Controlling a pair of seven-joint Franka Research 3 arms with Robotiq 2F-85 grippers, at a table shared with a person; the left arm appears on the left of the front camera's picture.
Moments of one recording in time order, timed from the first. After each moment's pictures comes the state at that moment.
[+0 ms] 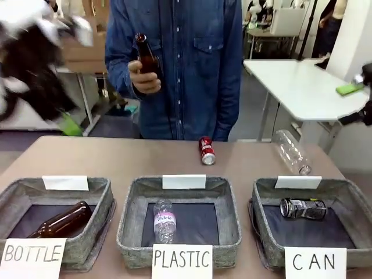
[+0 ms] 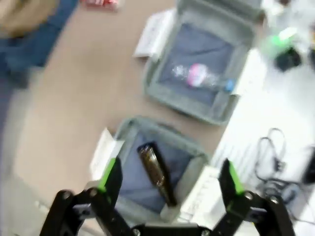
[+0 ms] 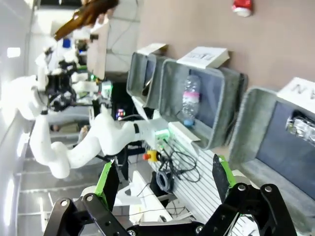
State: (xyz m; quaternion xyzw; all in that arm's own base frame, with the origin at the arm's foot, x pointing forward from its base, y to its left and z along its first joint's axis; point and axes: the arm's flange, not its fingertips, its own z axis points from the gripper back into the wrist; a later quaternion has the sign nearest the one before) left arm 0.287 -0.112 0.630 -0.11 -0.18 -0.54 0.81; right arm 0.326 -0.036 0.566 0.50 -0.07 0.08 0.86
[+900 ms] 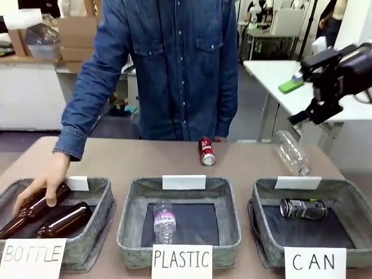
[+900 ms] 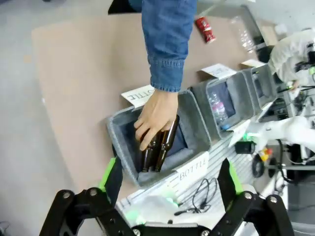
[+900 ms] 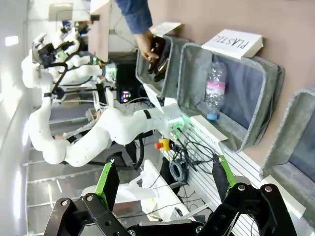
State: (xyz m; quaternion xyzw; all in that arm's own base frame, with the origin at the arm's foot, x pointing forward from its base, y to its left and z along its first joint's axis) left arm 0.308 0.220 0.649 -0.31 -0.21 -0.17 0.91; right arm 0.341 0.056 0.569 0.50 -0.01 0.09 0.86
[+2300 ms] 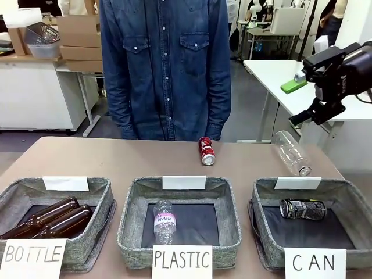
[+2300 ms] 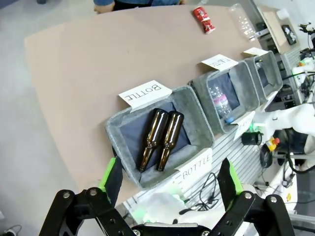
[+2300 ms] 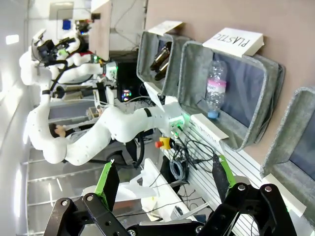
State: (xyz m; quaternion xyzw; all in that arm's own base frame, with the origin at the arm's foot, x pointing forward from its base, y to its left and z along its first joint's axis) left arm 0.320 0.194 0.653 -0.29 -0.20 -0.21 0.91; right arm 0.339 0.056 0.570 0.50 -0.01 0.09 0.86
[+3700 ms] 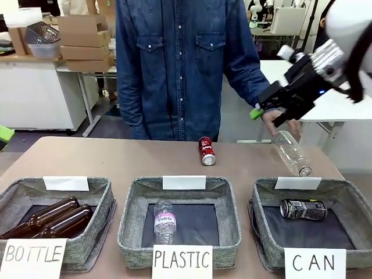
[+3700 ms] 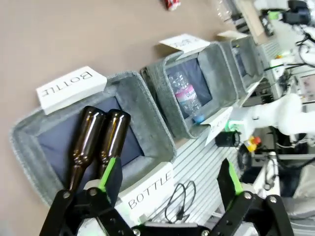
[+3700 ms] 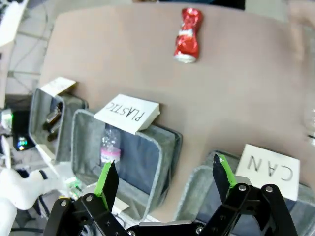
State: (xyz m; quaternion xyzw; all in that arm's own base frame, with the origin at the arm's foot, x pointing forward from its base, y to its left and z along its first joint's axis) left arm 0.277 0.049 0.532 -0.36 -0.17 -0.20 0.89; right arm 0.409 0.111 0.526 0.25 -0.15 0.11 0.95
